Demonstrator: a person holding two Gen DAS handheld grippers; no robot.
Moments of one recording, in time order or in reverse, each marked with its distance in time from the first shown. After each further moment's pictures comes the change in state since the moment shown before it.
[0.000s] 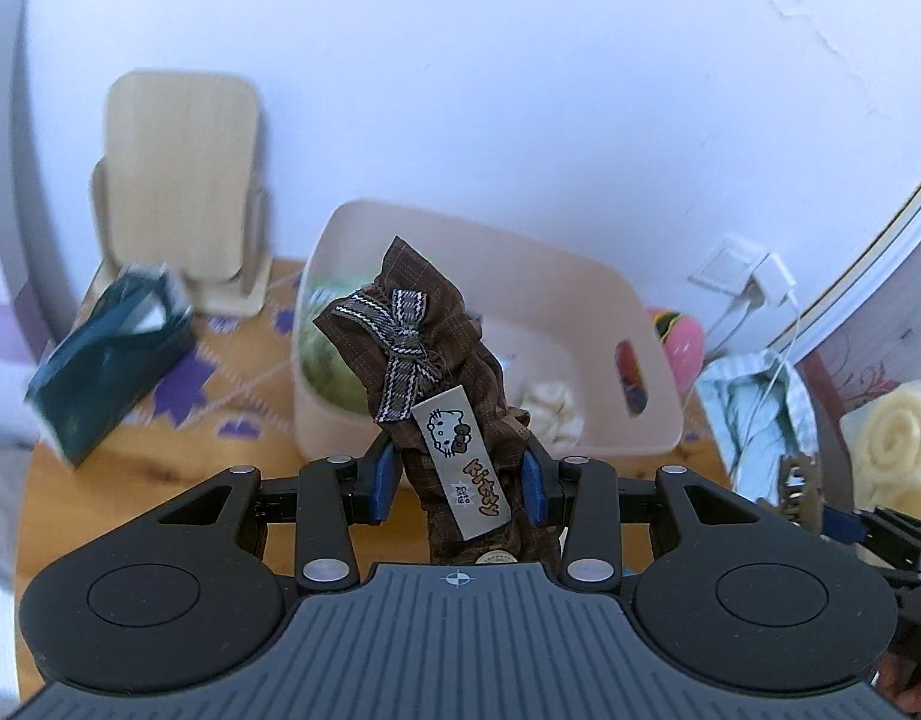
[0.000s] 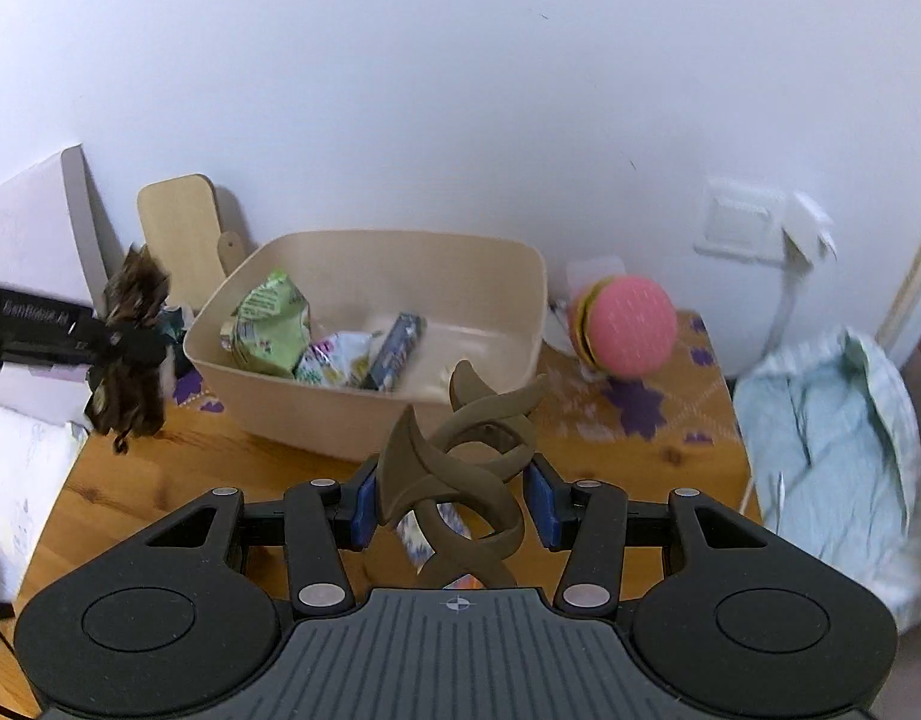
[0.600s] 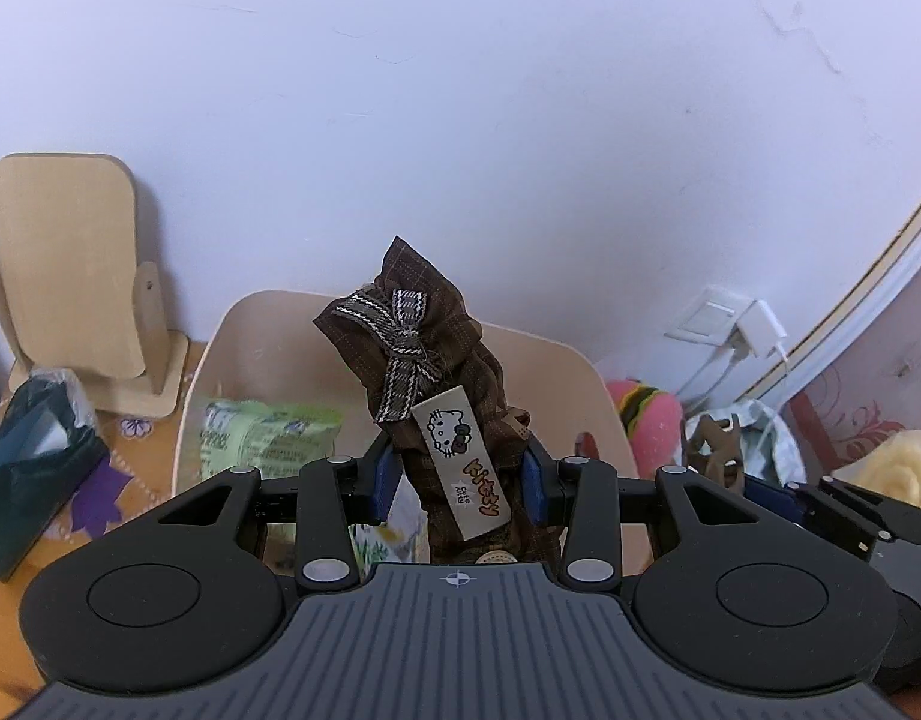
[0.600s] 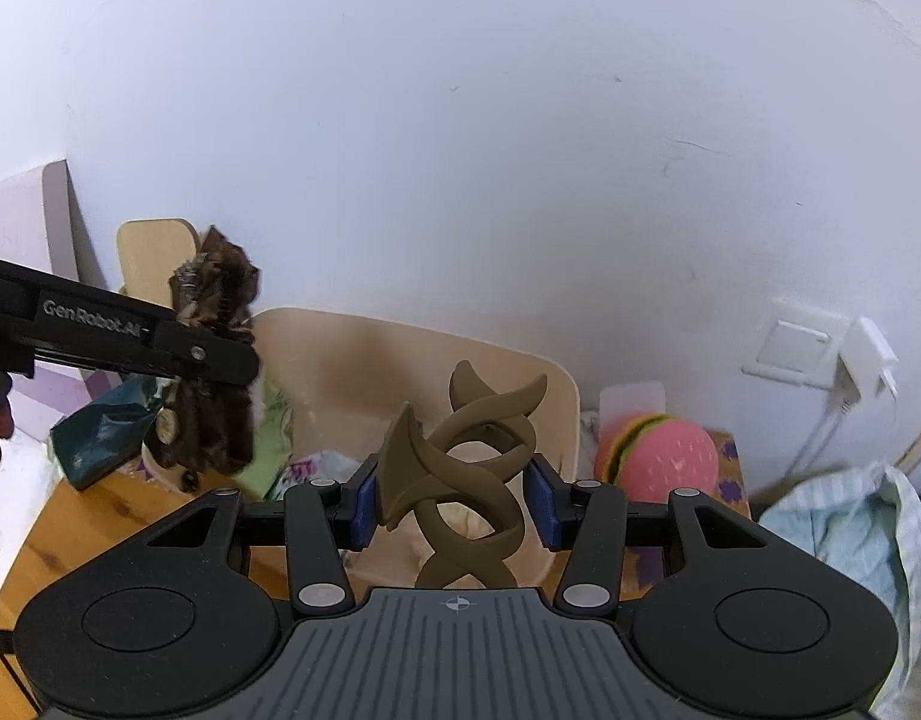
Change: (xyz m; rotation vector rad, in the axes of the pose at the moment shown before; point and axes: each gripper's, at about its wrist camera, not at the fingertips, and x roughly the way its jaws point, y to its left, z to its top) left arm 0.065 -0.037 0.061 0.020 -0.027 -0.026; right arm 0.070 0.008 0.080 -0.086 -0.049 0.005
